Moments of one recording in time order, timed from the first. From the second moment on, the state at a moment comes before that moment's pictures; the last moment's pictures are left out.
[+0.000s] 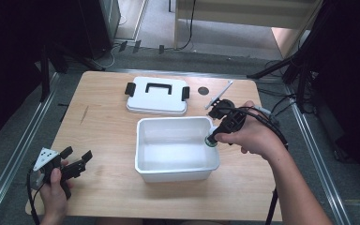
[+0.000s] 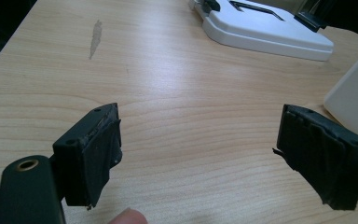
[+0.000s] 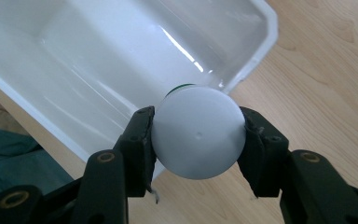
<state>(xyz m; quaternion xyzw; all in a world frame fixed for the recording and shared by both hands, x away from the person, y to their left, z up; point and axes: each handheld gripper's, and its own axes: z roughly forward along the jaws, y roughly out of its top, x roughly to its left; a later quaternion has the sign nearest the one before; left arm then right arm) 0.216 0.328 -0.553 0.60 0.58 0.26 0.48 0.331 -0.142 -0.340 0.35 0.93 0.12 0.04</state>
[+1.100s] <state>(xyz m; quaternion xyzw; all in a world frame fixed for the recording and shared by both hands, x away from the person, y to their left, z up) 0.216 0.328 -0.553 0.60 0.58 0.26 0.48 0.327 -0.082 -0.442 0.32 0.95 0.07 -0.01</state>
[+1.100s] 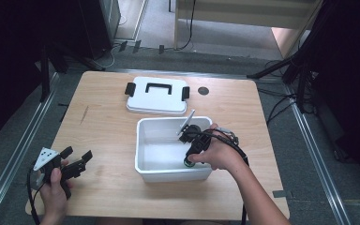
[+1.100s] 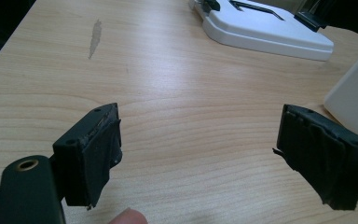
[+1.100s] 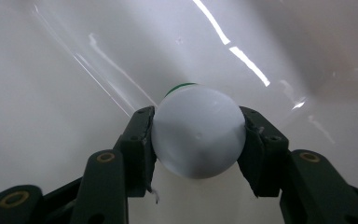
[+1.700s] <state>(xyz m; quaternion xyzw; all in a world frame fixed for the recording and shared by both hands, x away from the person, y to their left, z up) 0.216 0.328 -0.553 0.60 0.58 0.26 0.48 0.322 -0.078 -0.463 0.27 0.96 0.01 0.02</state>
